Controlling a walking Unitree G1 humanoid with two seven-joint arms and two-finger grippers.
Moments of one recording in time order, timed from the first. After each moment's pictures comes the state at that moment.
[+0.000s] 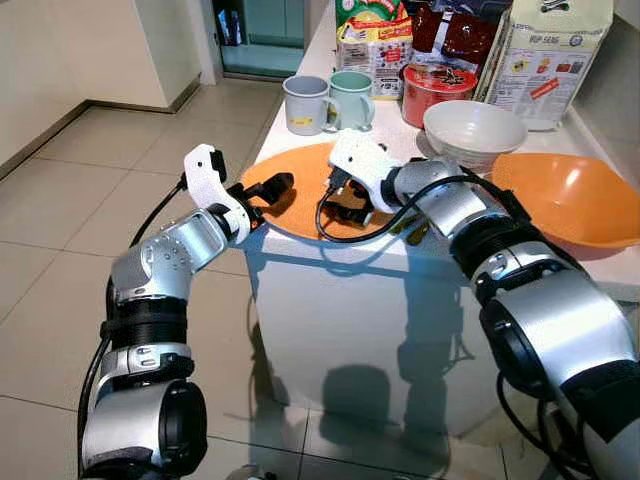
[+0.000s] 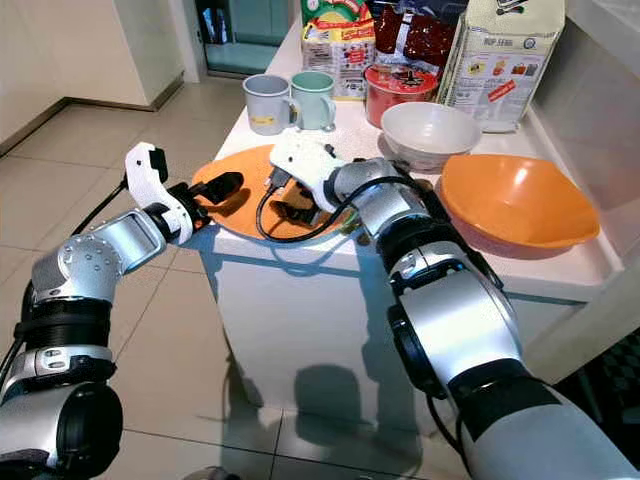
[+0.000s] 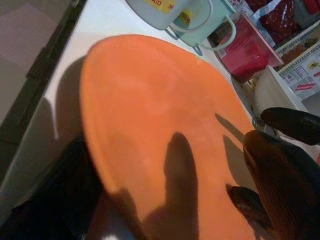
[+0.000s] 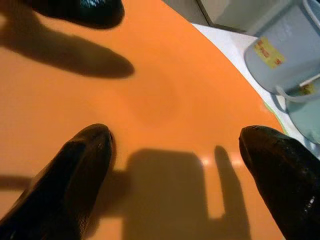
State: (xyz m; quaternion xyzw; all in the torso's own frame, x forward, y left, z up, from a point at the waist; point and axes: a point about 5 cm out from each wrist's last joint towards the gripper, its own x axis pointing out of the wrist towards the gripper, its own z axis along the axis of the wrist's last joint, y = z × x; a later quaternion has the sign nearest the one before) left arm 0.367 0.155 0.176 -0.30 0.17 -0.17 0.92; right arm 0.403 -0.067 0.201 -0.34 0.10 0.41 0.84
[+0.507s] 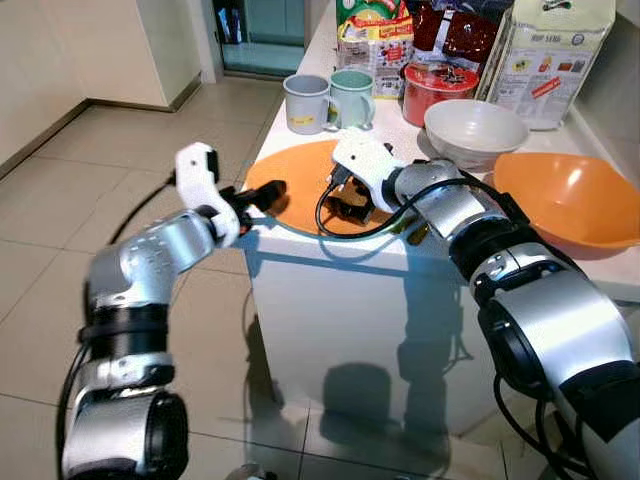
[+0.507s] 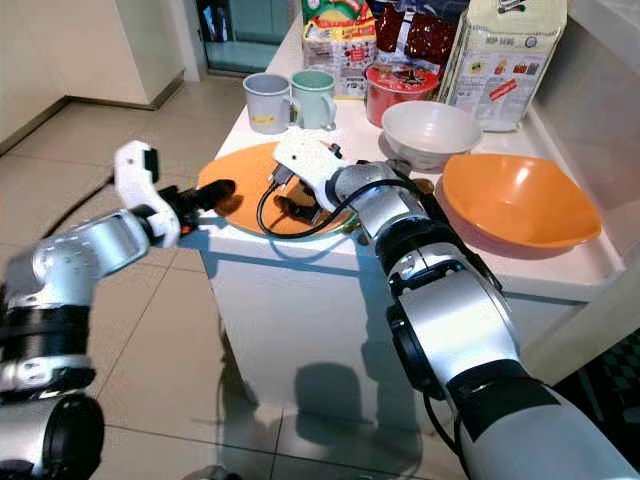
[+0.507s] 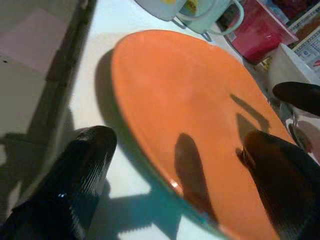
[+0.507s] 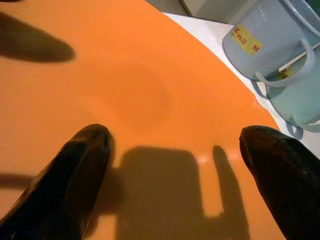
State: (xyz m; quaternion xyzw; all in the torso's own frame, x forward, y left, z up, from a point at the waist) left arm 0.353 0.170 0.185 -0.24 0.18 -0.17 0.94; right arm 0.406 -0.073 0.200 -0.33 0.09 0.37 0.87
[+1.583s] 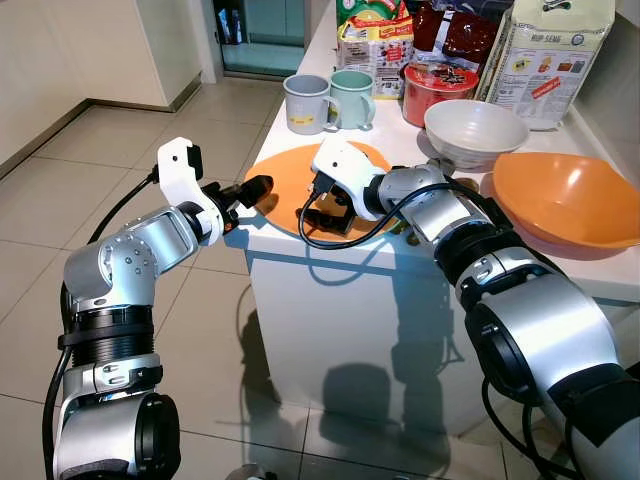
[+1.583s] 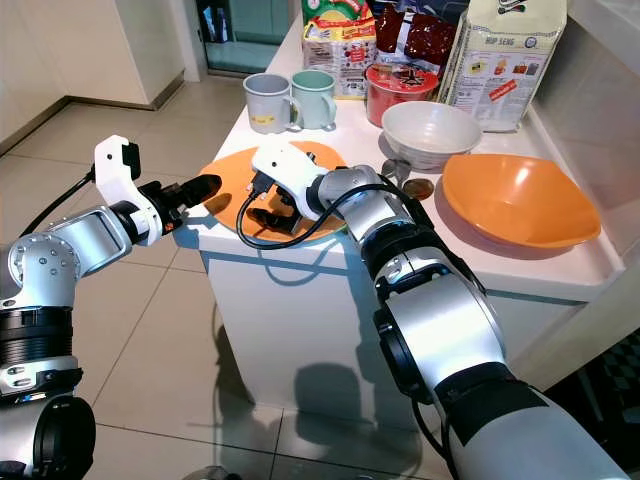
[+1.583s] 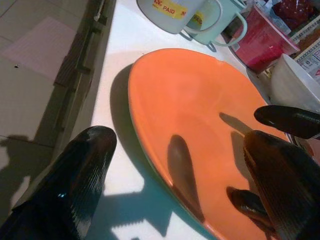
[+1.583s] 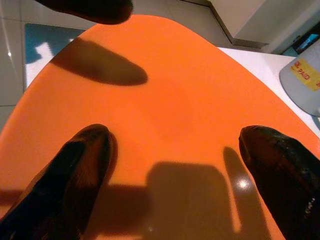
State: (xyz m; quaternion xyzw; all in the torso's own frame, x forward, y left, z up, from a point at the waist) left arm 0.350 0.181 0.193 -0.24 0.17 -0.16 0.94; right arm 0.396 -0.048 0.196 -0.30 0.09 0.46 0.83
